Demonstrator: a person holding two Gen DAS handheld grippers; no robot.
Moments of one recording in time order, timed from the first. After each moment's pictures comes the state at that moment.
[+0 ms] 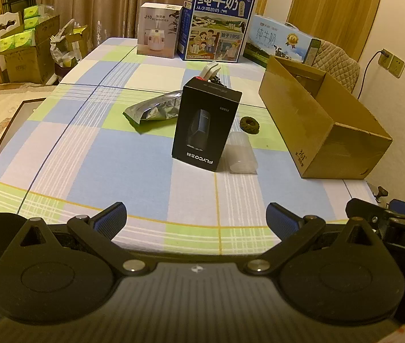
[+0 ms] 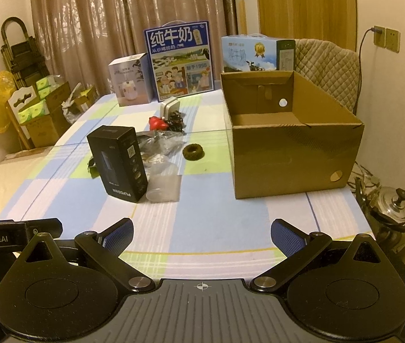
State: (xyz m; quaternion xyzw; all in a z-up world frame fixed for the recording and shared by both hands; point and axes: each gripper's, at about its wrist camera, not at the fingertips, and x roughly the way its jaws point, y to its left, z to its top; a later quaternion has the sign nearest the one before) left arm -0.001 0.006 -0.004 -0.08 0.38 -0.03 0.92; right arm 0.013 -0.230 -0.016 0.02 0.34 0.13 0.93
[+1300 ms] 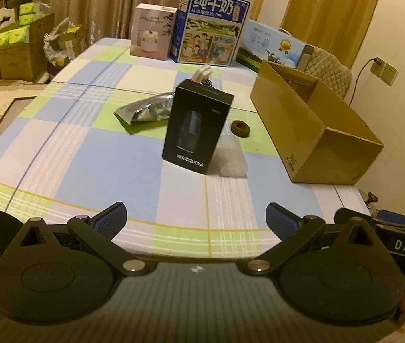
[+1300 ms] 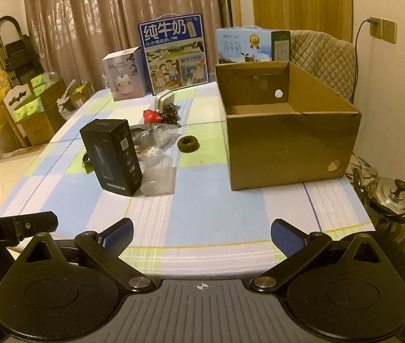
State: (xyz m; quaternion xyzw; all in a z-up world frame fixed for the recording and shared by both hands) left arm 0.000 0.007 -0.008 -0.10 0.37 -0.04 0.92; right arm 0.014 -0.236 -0.023 0.02 0.35 0.13 0.93
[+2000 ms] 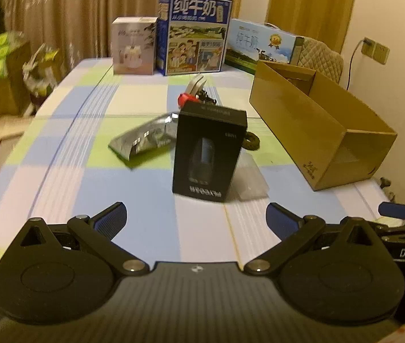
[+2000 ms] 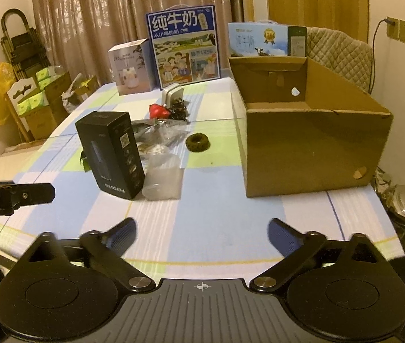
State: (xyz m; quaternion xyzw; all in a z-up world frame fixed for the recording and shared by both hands) left arm 0.062 0.026 -0.018 -0.02 0.35 -0.08 0.93; right arm 0.056 -0.219 -0.051 0.01 0.36 0.15 0.92
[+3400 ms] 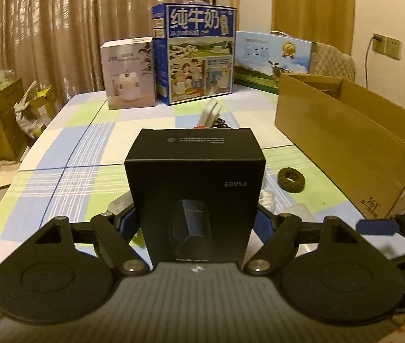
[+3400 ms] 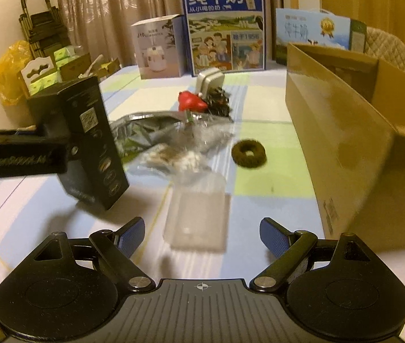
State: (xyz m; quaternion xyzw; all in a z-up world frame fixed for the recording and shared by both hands) left arm 0.170 0.045 -0.055 0.01 0.30 -0.03 0.95; right arm 0.161 -0.143 -0.106 -0.02 0.35 0.20 0.91
